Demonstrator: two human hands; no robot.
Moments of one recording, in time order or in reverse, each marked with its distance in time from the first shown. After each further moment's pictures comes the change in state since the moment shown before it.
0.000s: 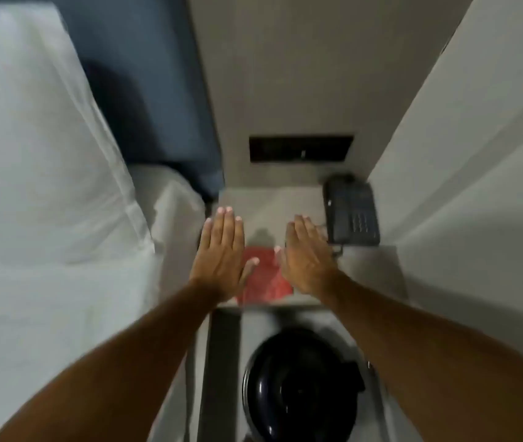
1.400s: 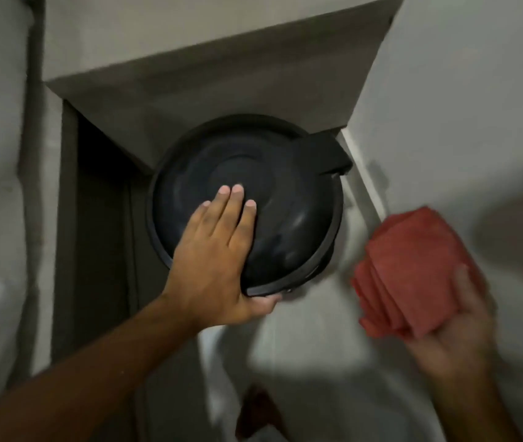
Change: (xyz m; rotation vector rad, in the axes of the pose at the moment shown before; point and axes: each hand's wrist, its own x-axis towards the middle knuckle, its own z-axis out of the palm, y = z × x) left_hand -0.267 0.186 0.305 -0.221 0.134 0.422; right_hand -0.446 0.127 0.324 2.444 0.498 0.911
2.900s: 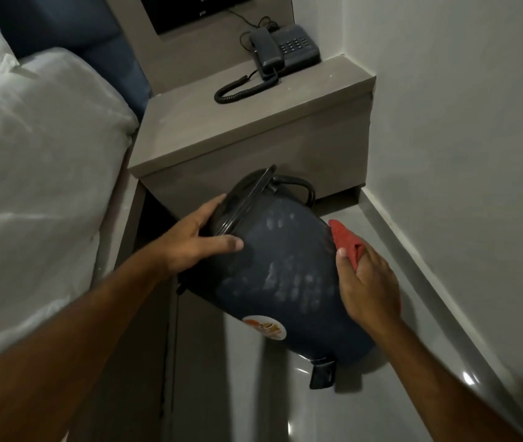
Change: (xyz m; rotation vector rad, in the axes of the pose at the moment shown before) left_hand 0.032 -0.045 -0.065 -0.793 -0.237 -0.410; right_hand 0.121 0.075 0.021 -1.476 0.028 -0.857
